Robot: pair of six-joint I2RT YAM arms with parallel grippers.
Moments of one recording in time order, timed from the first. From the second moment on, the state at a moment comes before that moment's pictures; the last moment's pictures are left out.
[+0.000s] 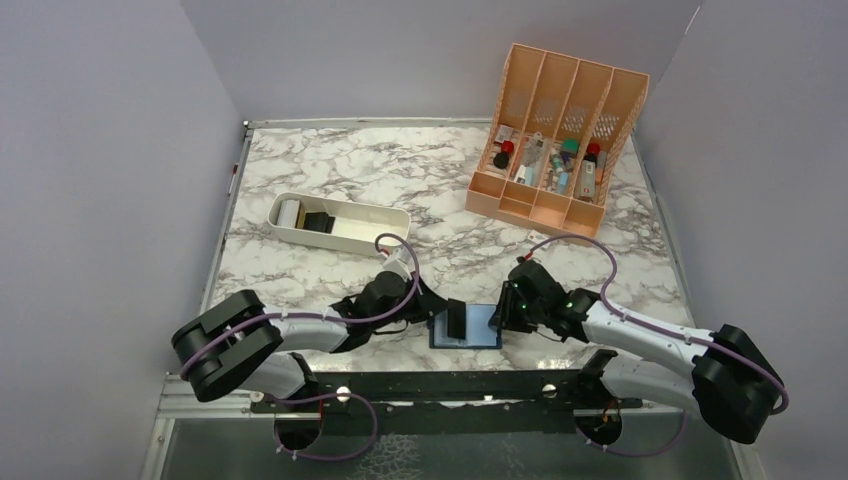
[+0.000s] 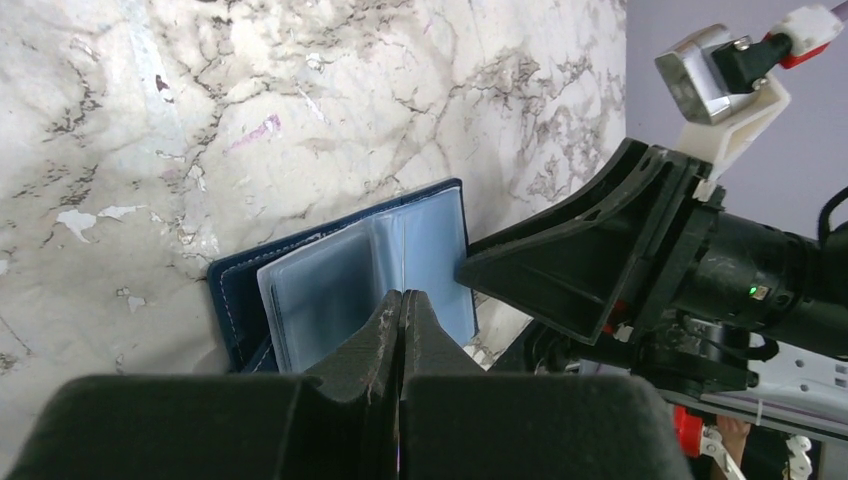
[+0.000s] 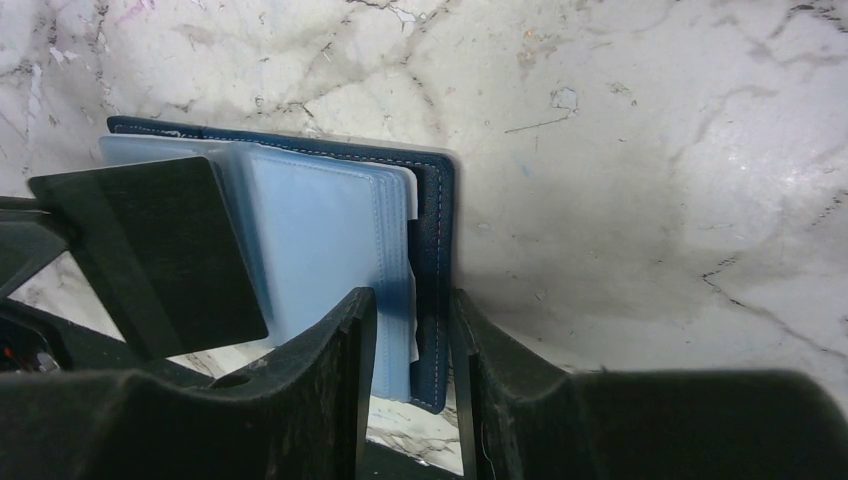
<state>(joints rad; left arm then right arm) -0.94 1.34 0.32 0.60 0.02 -1.10 0.78 1.07 0.42 -0.33 0.02 0.86</state>
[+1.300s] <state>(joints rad) -0.99 1.48 0.31 0.66 -0.10 -1.13 0.78 1.05 0.38 -0.27 -0.01 0.88</state>
